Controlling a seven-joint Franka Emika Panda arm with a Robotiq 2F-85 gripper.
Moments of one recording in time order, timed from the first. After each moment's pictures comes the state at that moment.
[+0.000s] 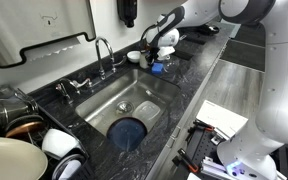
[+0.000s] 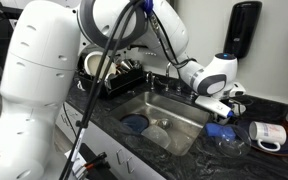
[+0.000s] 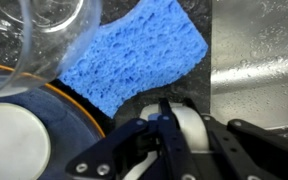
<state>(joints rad) -0.35 0.52 -0.07 -1.84 0.19 2.61 -0.39</state>
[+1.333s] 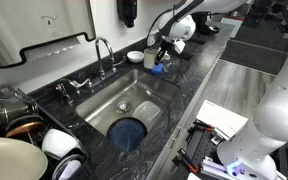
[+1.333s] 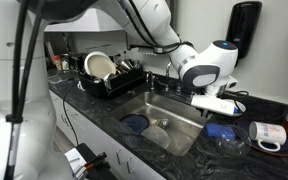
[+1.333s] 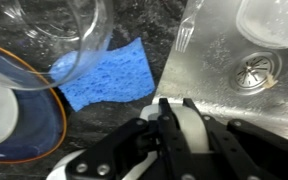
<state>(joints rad) -0.43 0.23 -0.01 -2.11 0.36 2.52 -0.97</state>
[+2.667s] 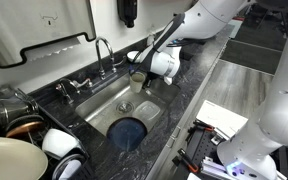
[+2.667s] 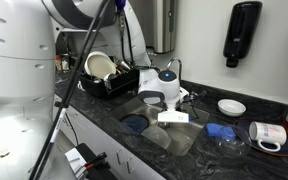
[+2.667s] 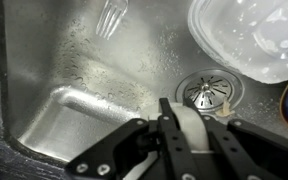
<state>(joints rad) -0.23 0.32 0.17 -2.39 0.85 3.08 -1.44</state>
